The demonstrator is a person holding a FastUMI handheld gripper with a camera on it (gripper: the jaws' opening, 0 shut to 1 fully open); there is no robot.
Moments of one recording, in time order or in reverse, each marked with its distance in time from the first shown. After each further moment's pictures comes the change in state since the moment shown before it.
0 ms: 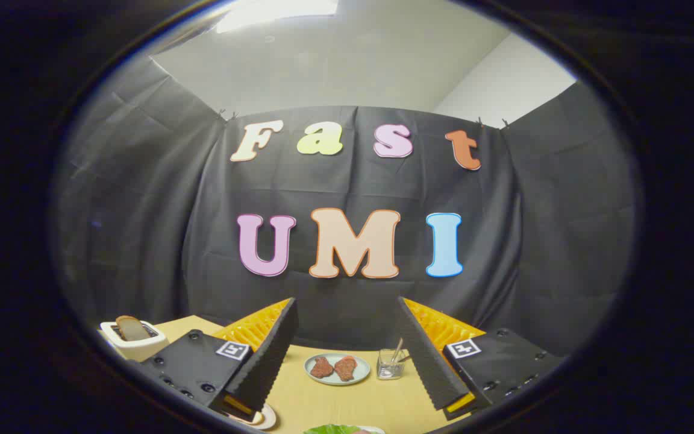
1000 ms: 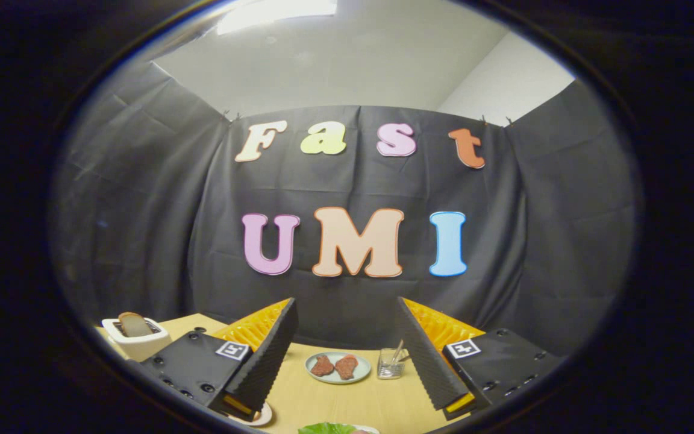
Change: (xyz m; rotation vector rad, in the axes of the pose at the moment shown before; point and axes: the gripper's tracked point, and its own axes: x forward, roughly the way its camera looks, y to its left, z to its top) arm -0.003 0.000 -0.008 0.005 0.019 0.081
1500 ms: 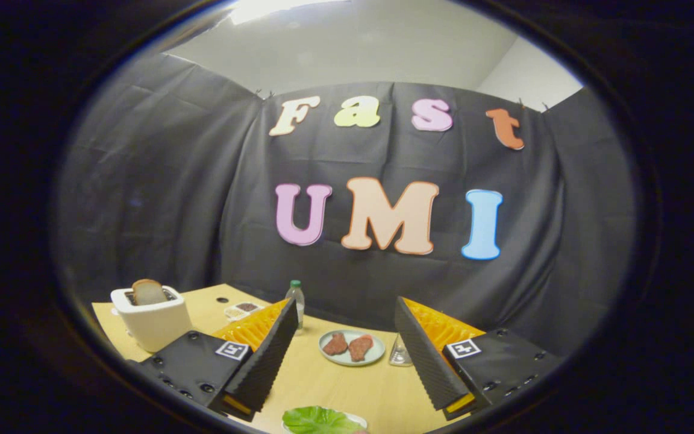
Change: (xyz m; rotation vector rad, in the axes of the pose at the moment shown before) arm 0.004 -0.005 -0.059 -0.058 0.161 0.189
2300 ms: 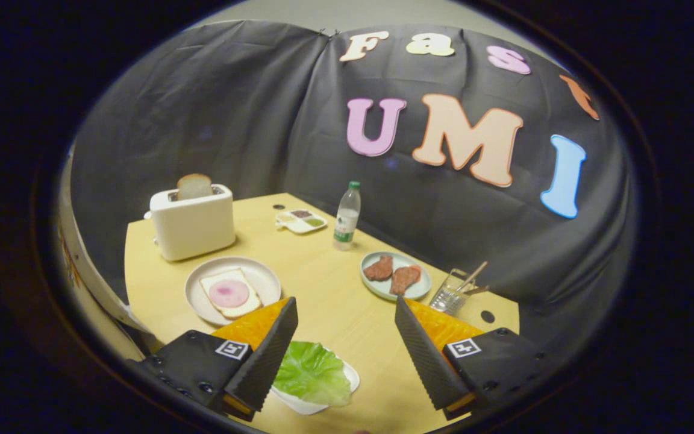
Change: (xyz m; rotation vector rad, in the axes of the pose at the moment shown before) arm 0.001 0.012 -0.159 -0.166 0.381 0.382
